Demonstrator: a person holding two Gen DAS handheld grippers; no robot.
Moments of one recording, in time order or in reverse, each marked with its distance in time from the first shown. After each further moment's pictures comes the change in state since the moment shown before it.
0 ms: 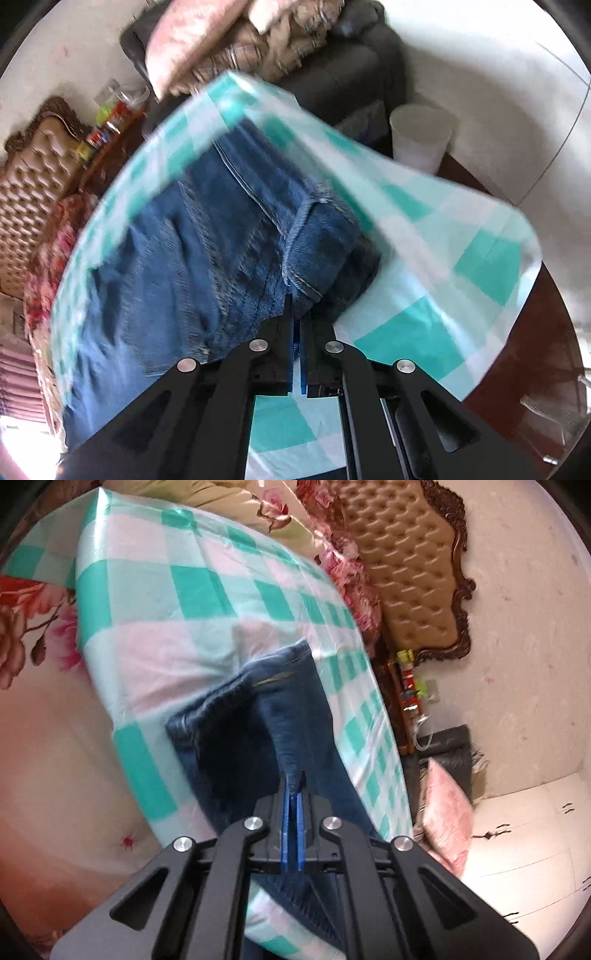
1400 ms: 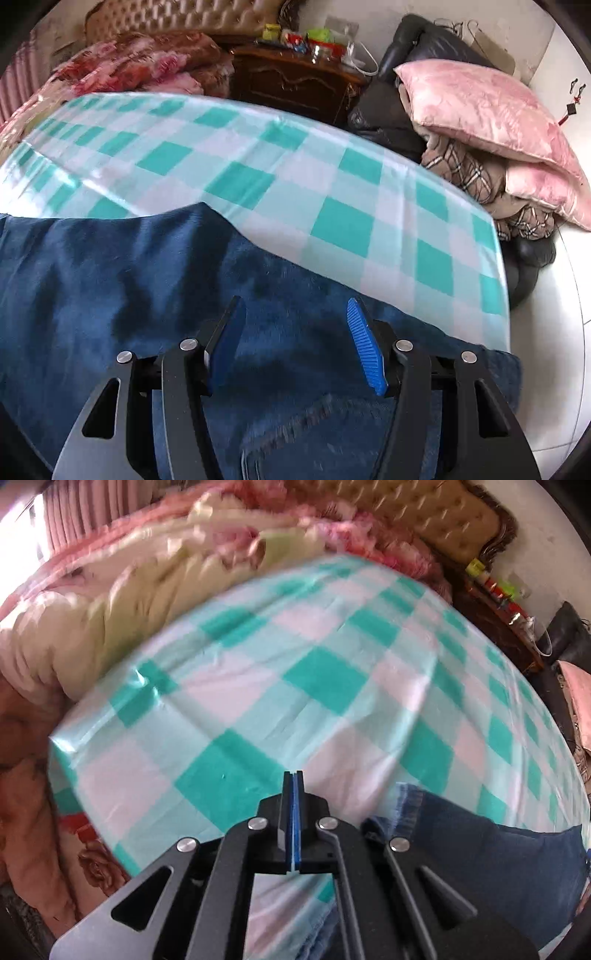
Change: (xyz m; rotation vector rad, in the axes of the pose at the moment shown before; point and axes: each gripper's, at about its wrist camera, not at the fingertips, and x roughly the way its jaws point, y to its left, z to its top) left arm 0.061 -0.064 0.098 0.599 -0.034 0.562; right arm 0.105 0.276 -0.027 -1.010 -0.099 -0.090
